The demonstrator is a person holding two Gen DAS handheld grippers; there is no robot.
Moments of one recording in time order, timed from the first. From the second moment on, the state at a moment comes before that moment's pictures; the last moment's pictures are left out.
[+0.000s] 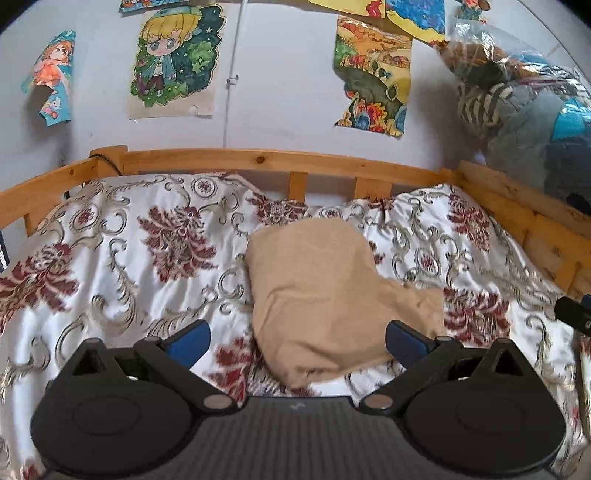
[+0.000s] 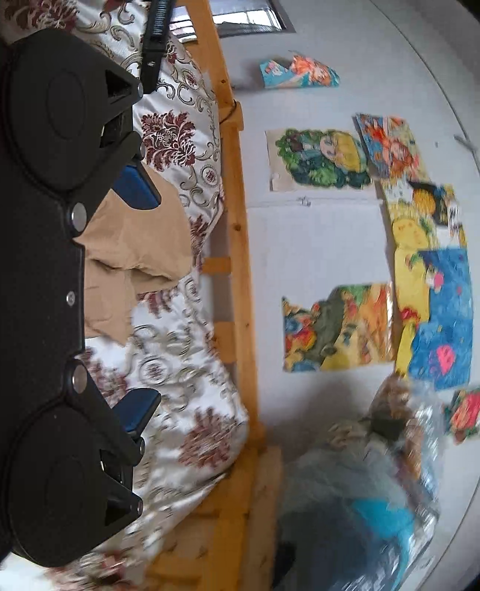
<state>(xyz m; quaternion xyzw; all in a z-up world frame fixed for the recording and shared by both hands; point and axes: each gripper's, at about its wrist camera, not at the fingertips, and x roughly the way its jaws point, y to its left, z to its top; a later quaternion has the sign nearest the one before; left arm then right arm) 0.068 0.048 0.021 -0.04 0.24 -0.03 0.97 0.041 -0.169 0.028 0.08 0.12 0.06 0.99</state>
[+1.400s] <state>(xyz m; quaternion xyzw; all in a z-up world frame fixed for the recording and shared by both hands) 0.057 0.059 0.003 -0.05 0.27 -0.01 0.96 0.025 -0.166 0.004 0.09 0.16 0.02 0.98</state>
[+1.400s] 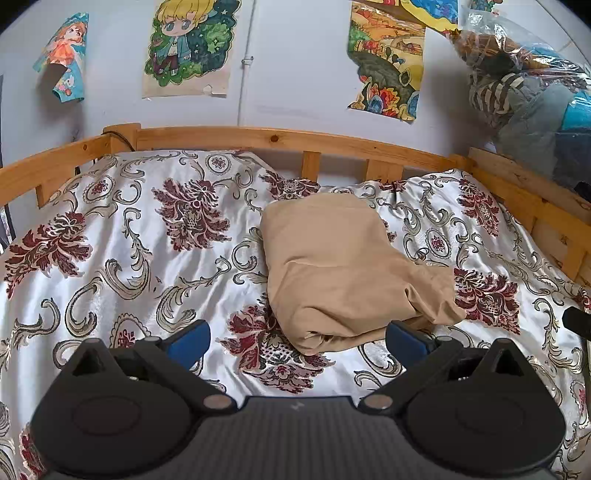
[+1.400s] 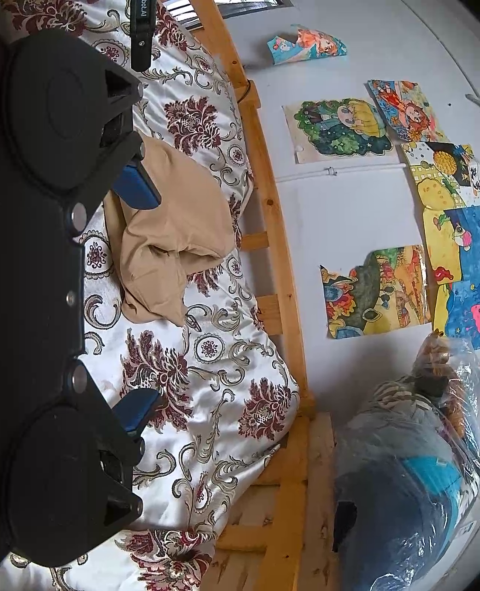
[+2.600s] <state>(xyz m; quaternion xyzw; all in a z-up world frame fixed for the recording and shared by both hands) 0.057 0.058 0.002 -0.04 0.27 -0.02 0.96 0.024 -0.162 -0.008 0.10 0.17 0.01 0.98</state>
